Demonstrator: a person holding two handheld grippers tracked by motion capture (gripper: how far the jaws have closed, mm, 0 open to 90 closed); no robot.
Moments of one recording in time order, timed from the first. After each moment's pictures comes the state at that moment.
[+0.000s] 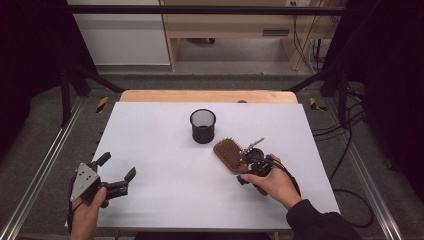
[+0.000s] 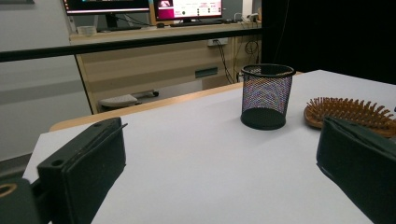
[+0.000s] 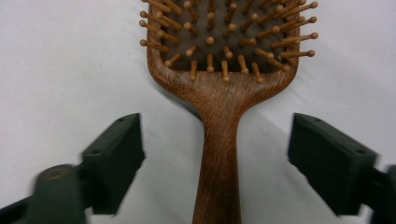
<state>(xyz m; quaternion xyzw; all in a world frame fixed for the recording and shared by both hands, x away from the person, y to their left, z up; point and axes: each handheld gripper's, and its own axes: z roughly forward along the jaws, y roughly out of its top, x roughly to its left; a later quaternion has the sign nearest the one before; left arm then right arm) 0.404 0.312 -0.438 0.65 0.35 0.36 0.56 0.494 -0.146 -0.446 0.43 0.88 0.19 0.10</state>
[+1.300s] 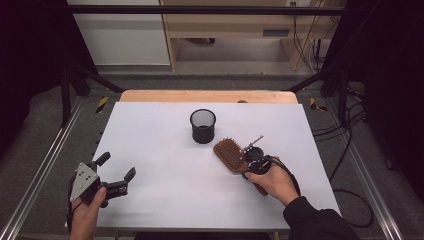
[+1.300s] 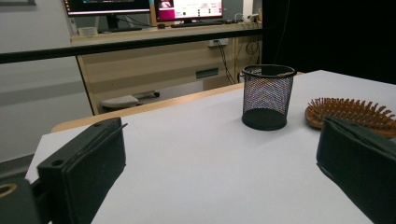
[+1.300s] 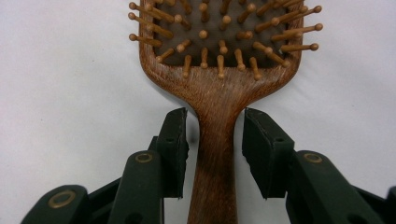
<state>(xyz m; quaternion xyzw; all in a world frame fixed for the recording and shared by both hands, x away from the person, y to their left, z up) 0.404 0.313 -0.437 0.65 0.35 0.36 0.56 0.502 -0.146 -0.448 0.43 0.88 0.17 0.08</state>
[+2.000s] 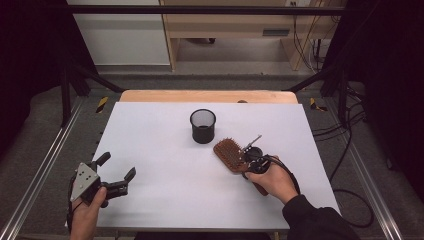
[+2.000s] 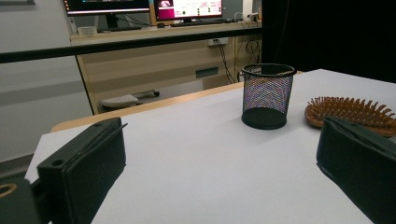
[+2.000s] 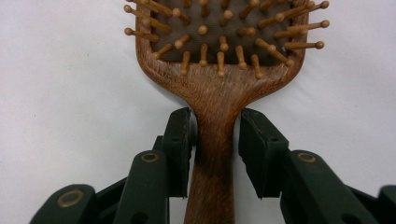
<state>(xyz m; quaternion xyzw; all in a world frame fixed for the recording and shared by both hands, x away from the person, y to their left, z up) 0.404 0.312 -0.437 0.65 0.35 0.36 0.56 0.505 -0.145 -0.450 0.43 0.89 0.16 0.07</state>
